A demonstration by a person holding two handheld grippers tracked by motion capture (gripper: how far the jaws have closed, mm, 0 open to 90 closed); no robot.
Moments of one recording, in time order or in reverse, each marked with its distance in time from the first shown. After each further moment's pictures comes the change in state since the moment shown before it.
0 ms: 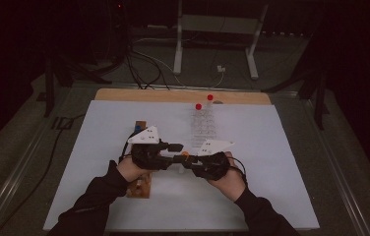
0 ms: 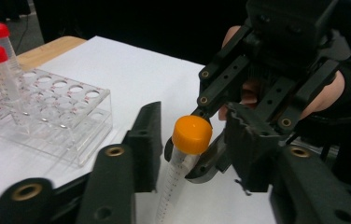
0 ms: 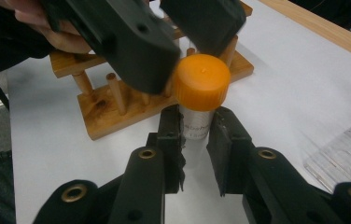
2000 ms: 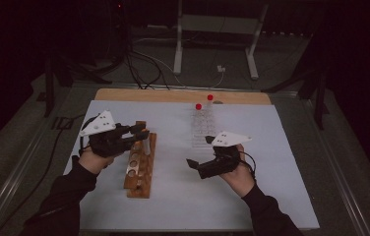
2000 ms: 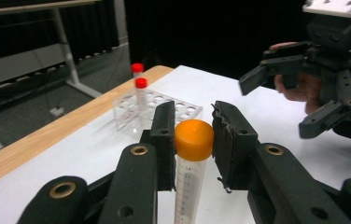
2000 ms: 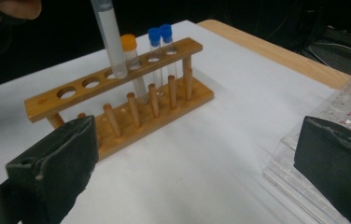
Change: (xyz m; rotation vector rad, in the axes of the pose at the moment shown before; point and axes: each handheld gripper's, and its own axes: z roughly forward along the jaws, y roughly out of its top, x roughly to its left) left arm 0.016 0.006 -0.103 -0.099 0.309 0.020; right arm -0.019 0.001 -0.023 -0.136 -0.090 0.099
